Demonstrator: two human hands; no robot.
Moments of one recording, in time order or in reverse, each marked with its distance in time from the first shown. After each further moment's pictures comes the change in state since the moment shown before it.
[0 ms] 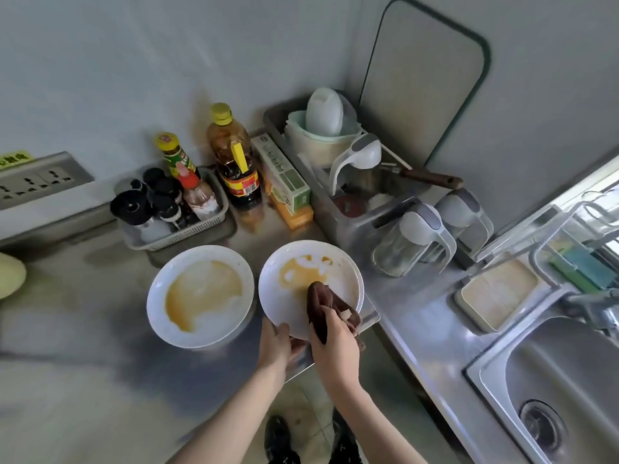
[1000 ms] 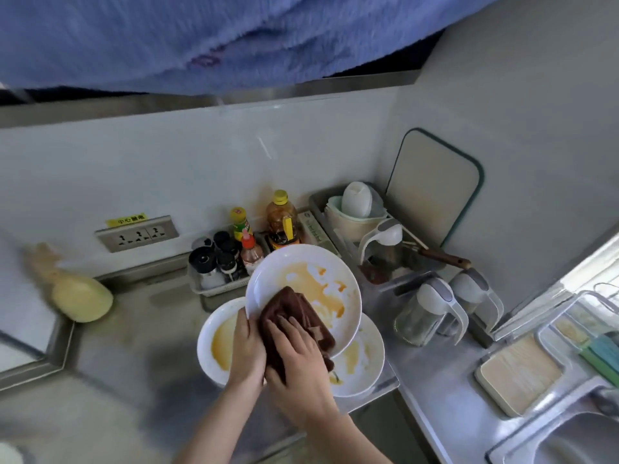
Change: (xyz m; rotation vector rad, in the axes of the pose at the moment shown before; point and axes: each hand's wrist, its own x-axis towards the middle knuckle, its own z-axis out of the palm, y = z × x) left_hand -0.080 0.114 -0.047 0.012 0.182 0.566; right_hand -0.027 -0.100 -0.010 -0.046 -0.022 -0.770
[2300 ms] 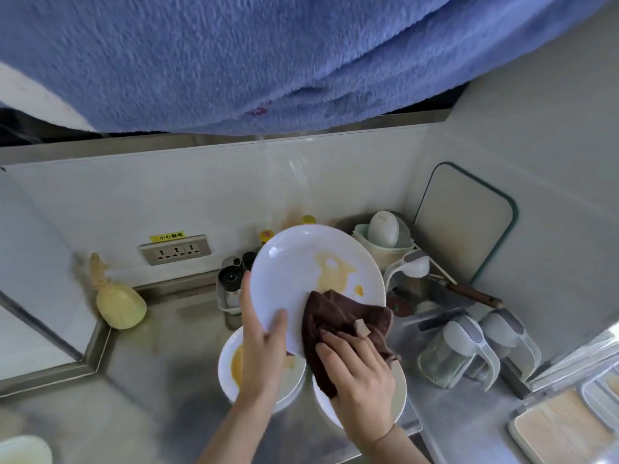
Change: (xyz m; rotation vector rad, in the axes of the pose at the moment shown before) left_hand -0.028 0.068 -0.003 -0.078 -0.008 0.378; right_hand 0.021 0.011 -0.061 -0.274 0.548 -0.506
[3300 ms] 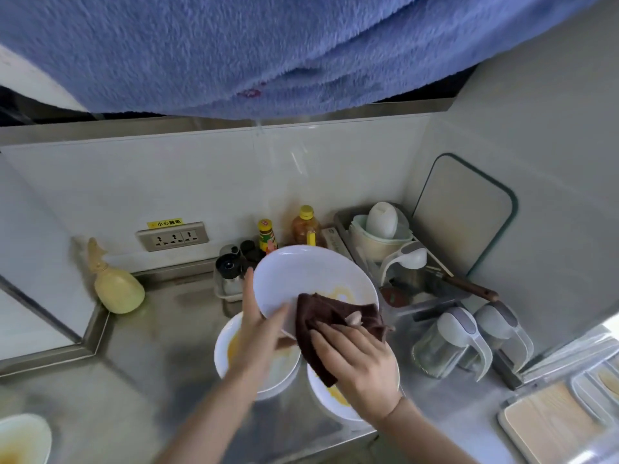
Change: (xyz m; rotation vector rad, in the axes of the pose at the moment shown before) left_hand 0.007 -0.005 -0.003 -0.082 -0.057 -0.221; right_hand -0.001 0.022 -0.013 0.048 -0.126 -0.167
